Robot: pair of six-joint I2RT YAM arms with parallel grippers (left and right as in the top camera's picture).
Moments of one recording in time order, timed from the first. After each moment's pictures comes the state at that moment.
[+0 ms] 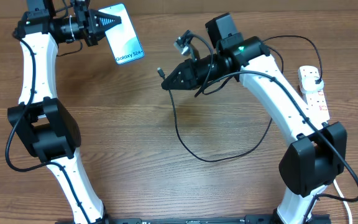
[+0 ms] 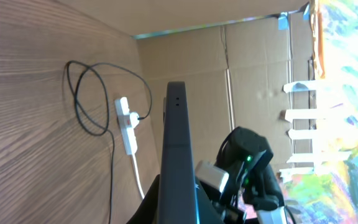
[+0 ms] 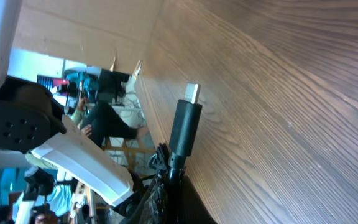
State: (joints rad) left arm 0.20 2.29 2.18 -0.83 1.51 -0.44; right arm 0.43 1.94 1.77 -0.90 -1.06 0.15
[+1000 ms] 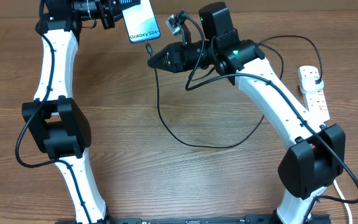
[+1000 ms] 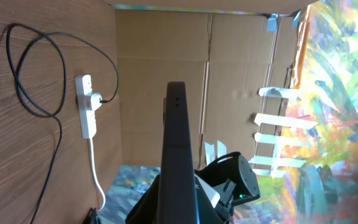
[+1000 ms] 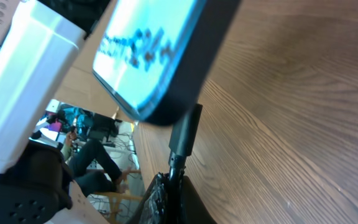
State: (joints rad) left arm 0.10 2.29 2.18 -0.19 1.53 -1.28; right arm 0.45 1.93 1.76 -0.46 -0.97 0.44
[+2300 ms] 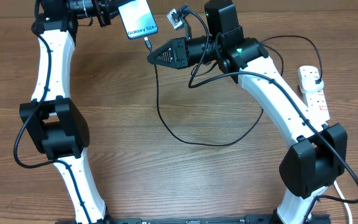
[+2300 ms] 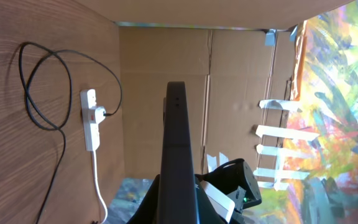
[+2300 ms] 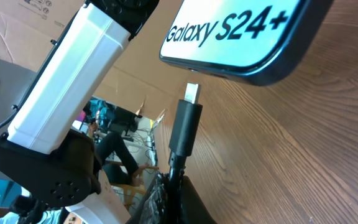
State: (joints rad) left arm 0.11 2.29 2.18 -0.15 1.48 -1.32; right arm 0.43 1.93 1.76 -0.39 -1.09 0.46
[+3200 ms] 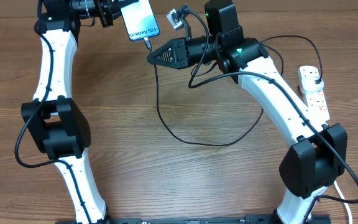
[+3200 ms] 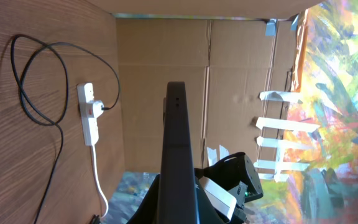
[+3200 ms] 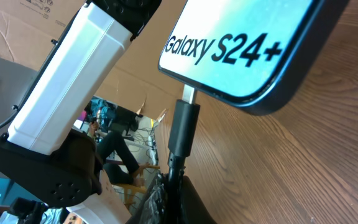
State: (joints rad) left arm 0.10 2.29 2.18 -0.15 1.51 -1.31; right arm 0.43 1.93 1.76 -0.39 -1.09 0.46
